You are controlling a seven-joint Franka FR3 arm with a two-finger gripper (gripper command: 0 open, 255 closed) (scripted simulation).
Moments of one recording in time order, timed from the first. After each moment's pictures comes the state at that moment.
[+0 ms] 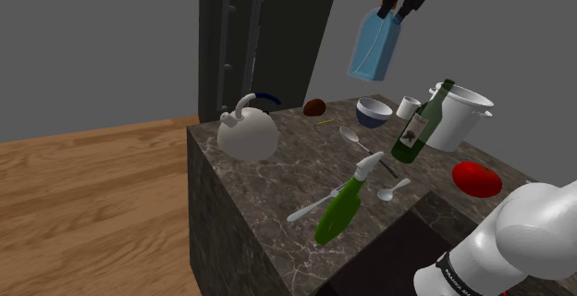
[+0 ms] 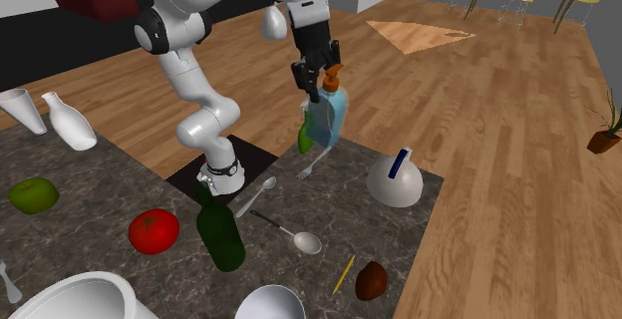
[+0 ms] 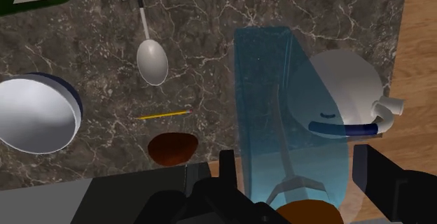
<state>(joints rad) 0.01 -0.35 0.00 -1.67 0.07 1.55 0.09</state>
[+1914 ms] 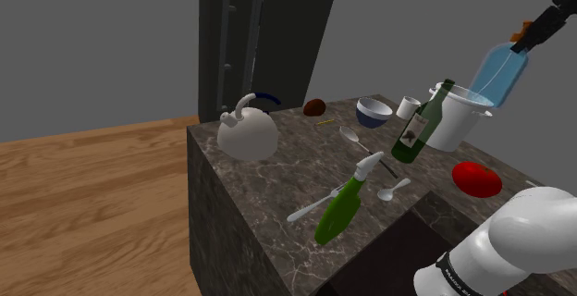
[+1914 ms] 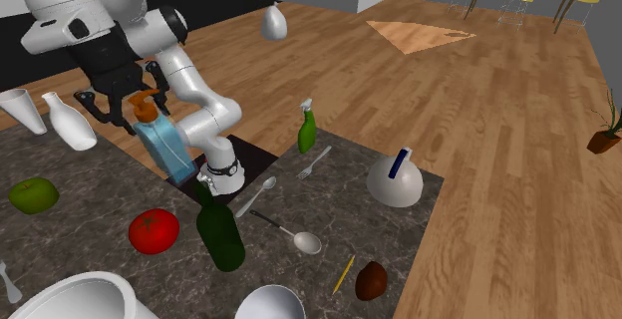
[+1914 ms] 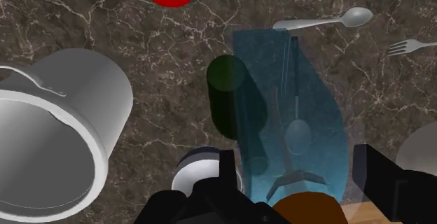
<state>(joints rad) -0.13 -0.64 -0.50 -1.76 -0.12 1.34 -0.52</state>
